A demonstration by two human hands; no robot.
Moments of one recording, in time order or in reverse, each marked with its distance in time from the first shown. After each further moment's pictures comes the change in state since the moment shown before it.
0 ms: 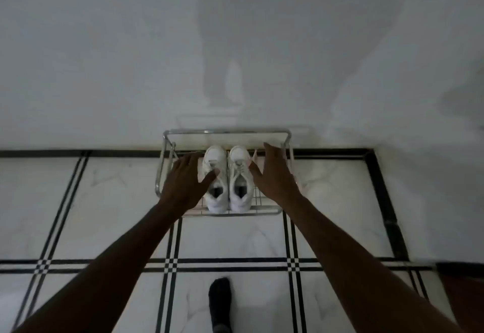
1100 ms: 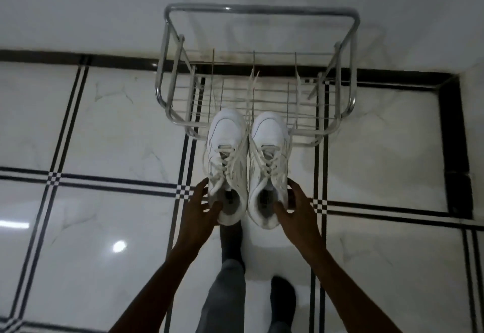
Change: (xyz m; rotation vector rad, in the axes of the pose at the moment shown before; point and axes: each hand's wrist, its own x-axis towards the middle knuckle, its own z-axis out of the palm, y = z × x) left_hand -0.173 -0.119 0.237 -0.873 -0.086 -0.529; right_hand -0.167 0.175 0.217 0.465 -0.174 0.416
